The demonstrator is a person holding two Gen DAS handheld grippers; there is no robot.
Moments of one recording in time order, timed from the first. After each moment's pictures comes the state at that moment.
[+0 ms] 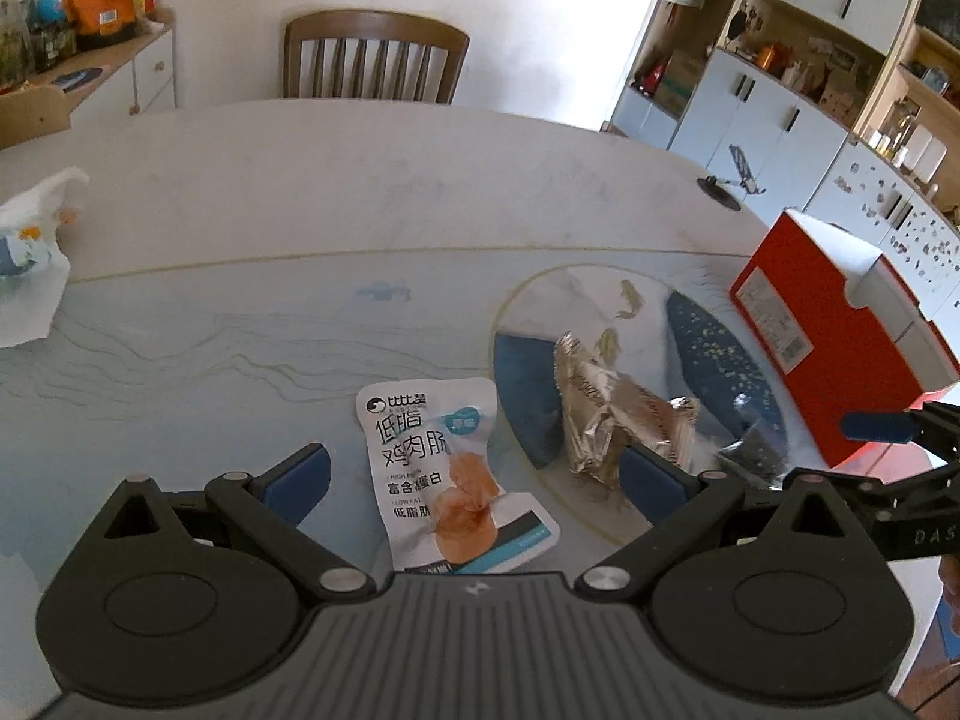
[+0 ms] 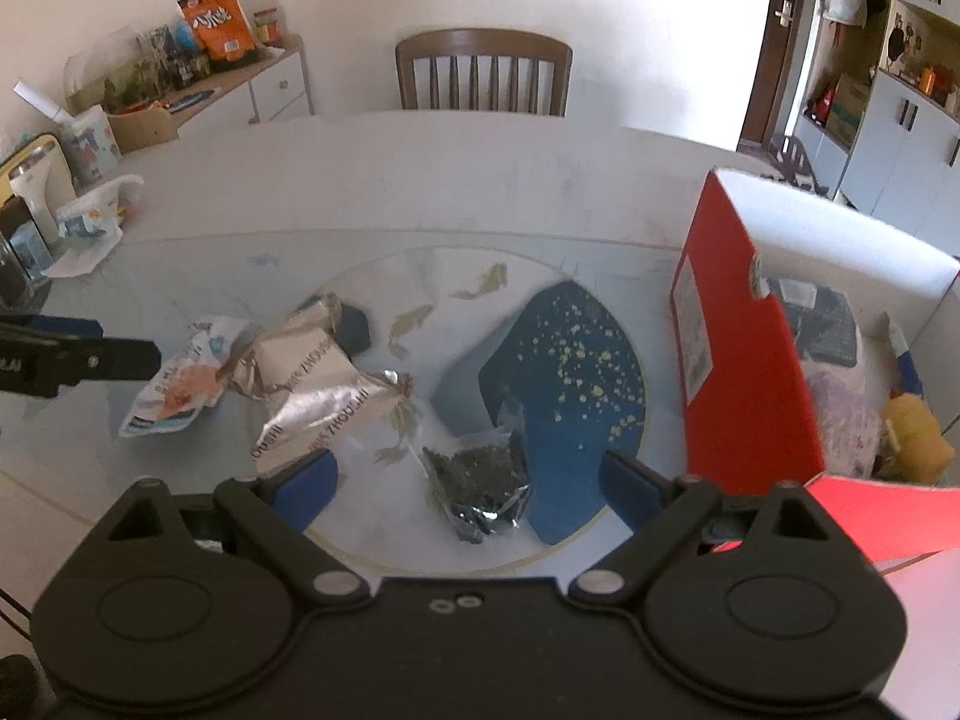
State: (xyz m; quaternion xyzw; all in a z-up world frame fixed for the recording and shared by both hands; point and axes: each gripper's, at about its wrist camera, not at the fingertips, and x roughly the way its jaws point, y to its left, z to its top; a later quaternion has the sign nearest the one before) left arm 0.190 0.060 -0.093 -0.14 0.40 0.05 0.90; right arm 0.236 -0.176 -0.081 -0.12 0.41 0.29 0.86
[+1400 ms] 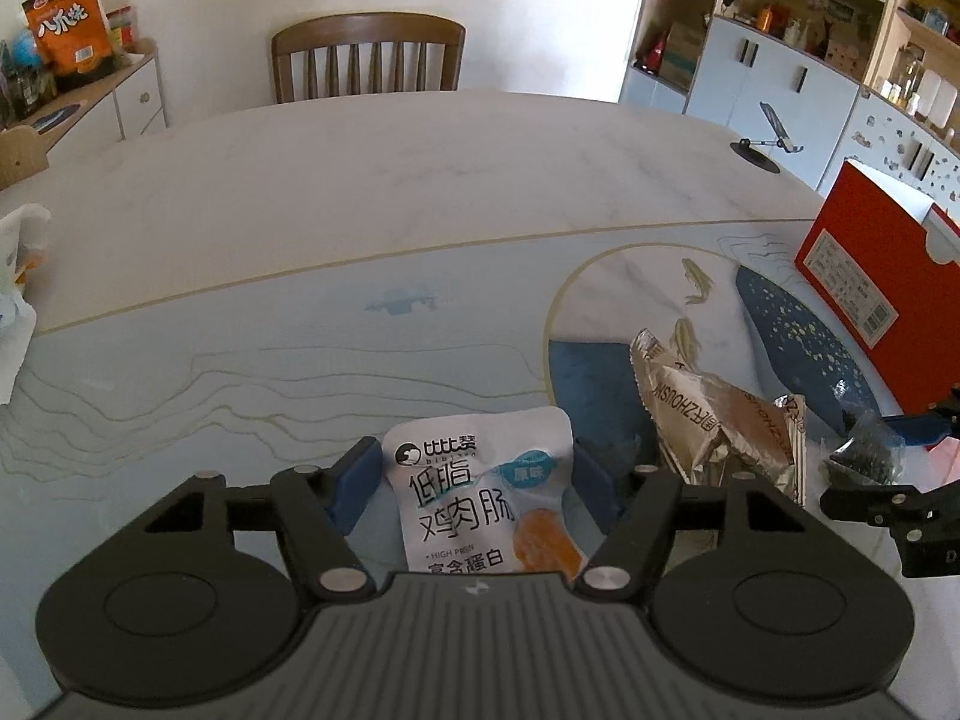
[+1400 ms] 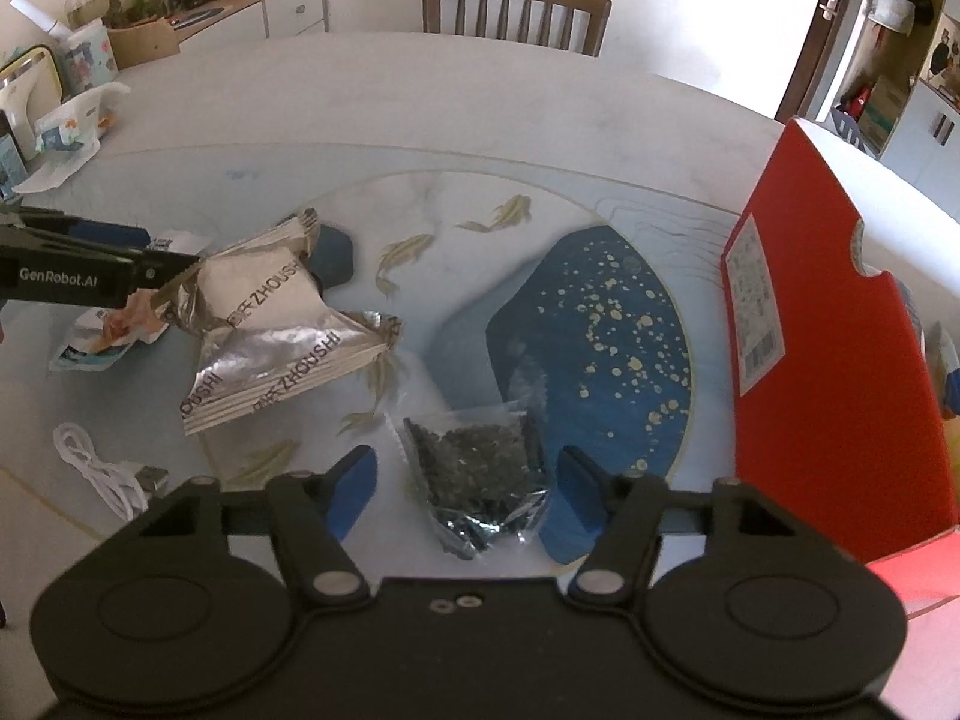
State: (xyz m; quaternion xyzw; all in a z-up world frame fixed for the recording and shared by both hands) left arm 0.231 0.068 -0.133 -0.08 0.41 0.05 0.91; right arm 0.260 -0.148 -0.124 -0.18 0.44 0.30 0.83
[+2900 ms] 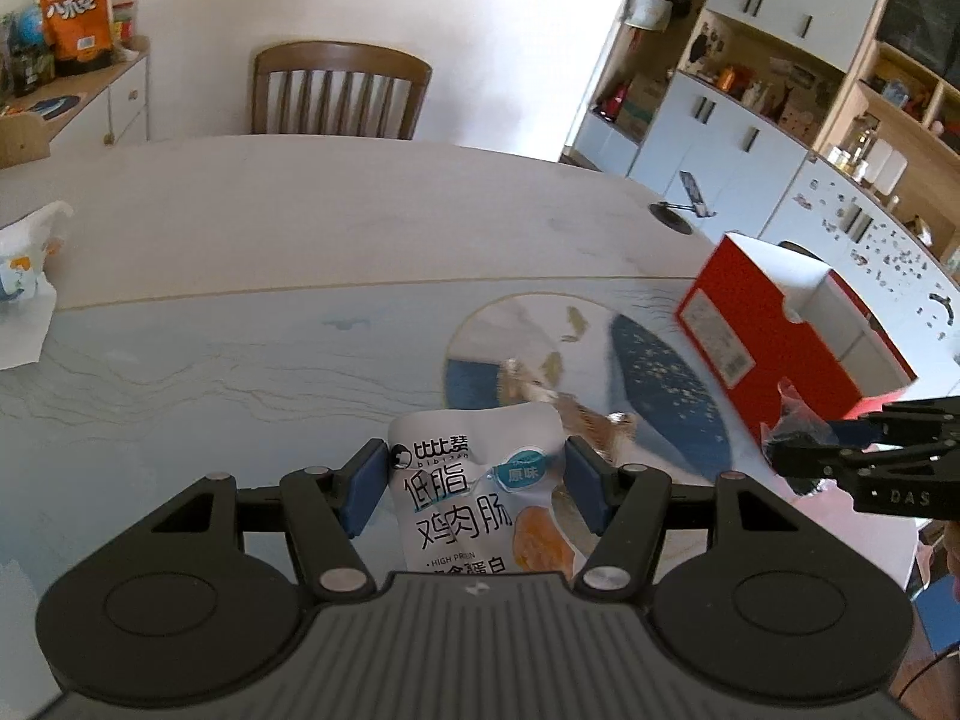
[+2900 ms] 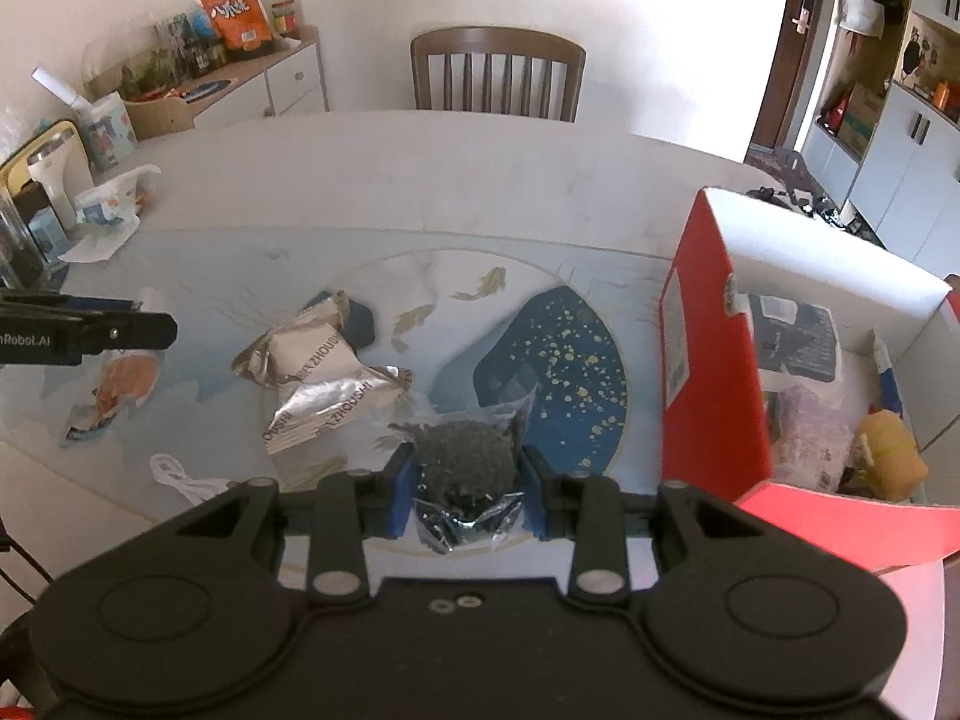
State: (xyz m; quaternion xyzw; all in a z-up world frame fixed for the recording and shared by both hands) left arm 0.167 0.051 -0.064 -0.15 0.37 0.01 0.92; right arm 0.229 -0.187 -0.057 -0.14 0.41 0.30 0.85
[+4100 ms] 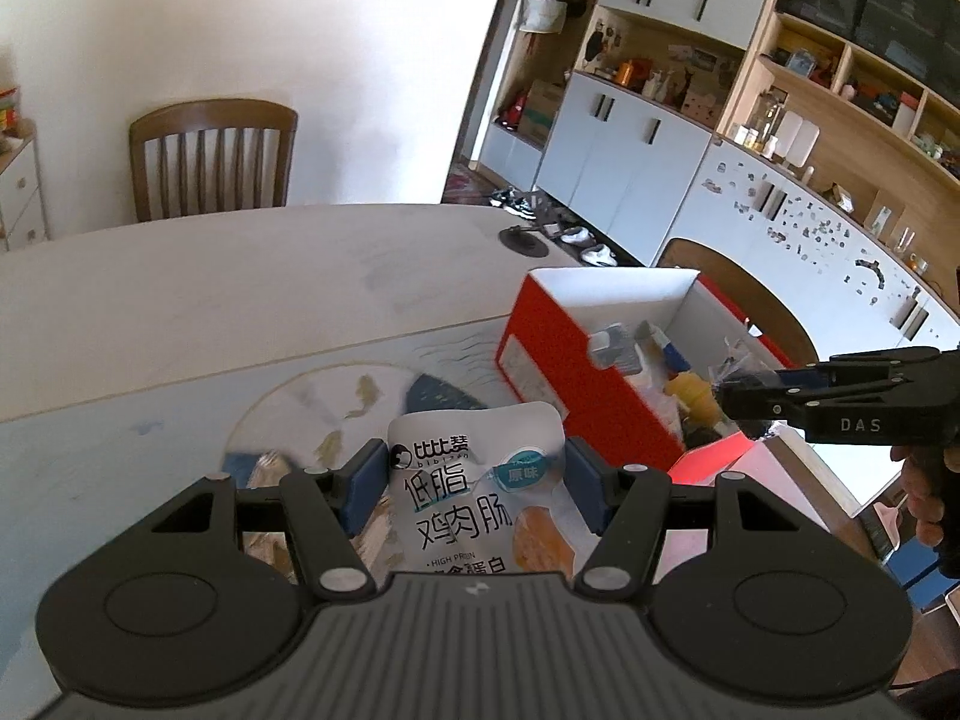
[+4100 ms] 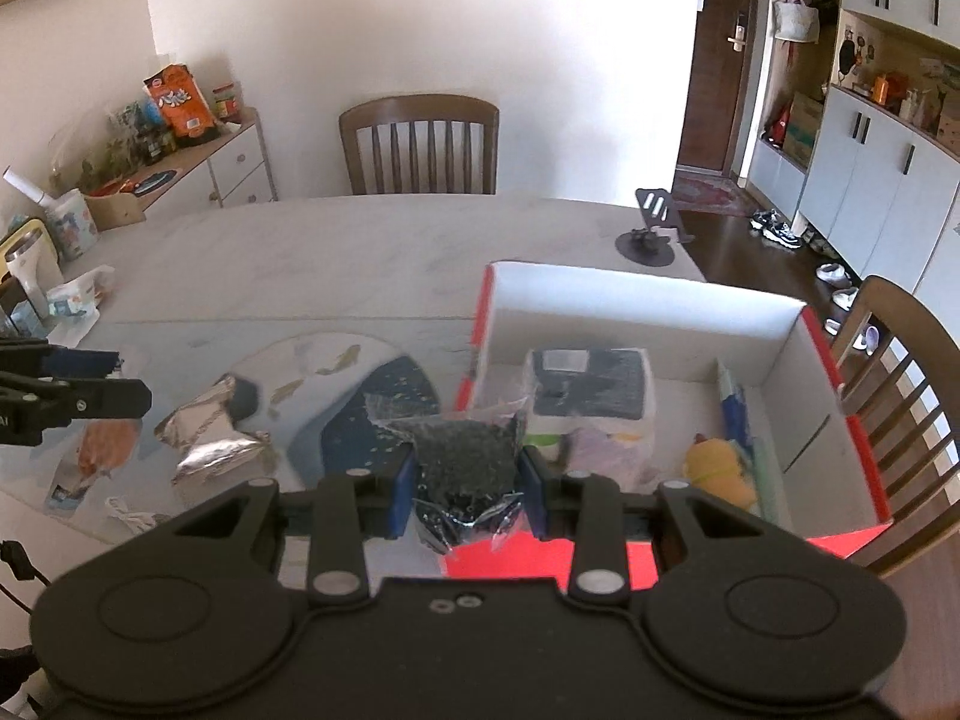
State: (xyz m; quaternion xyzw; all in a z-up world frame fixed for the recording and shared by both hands) left arm 0.217 -0.074 -0.002 -0.11 0.34 -0.07 0.93; right arm 0.276 -0.306 -0.002 -0.09 0.38 0.28 0.88
